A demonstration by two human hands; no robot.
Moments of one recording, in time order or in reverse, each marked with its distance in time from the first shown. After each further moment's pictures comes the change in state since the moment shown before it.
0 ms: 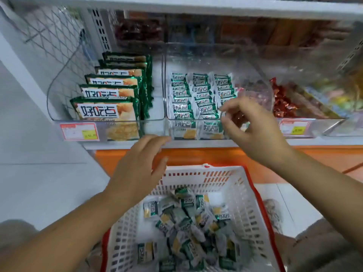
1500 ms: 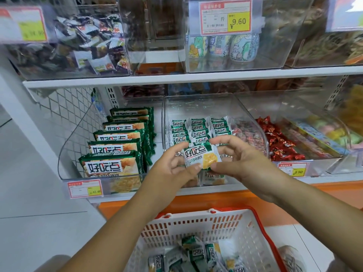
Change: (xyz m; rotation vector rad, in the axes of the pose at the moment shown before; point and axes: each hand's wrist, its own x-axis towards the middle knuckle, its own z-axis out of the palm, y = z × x) left_hand 0.076 0.062 -0.027 -0.844 -0.106 -0.299; right_hand 0.027 -0.017 -0.009 0.896 -0.251 0.551
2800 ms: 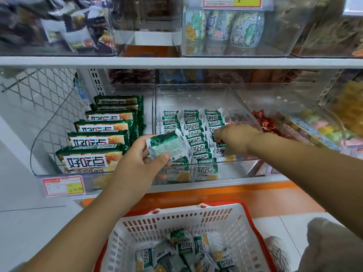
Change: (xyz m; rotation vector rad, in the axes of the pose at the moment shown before) left_hand 0.014 -0.016 -0.029 0.091 0.165 -0.070; right_hand 0.105 0.013 -0.069 -1.872 -0.192 0.045
